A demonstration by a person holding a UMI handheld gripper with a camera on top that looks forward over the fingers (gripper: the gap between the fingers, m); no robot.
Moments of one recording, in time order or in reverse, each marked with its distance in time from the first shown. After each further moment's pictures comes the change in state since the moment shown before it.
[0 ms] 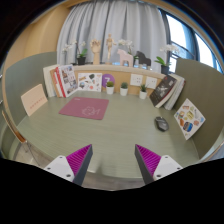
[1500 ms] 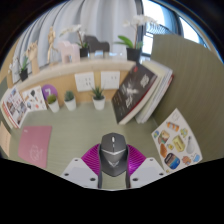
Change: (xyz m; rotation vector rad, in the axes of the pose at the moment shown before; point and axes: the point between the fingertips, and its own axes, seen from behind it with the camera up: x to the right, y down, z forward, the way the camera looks) arm 0.226 -0.118 0.174 -0.179 0.213 0.202
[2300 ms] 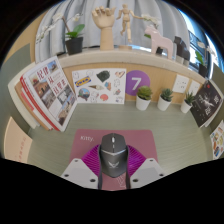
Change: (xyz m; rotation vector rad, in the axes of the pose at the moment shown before) arm -0.404 0.012 0.036 -0.040 -0.164 -0.103
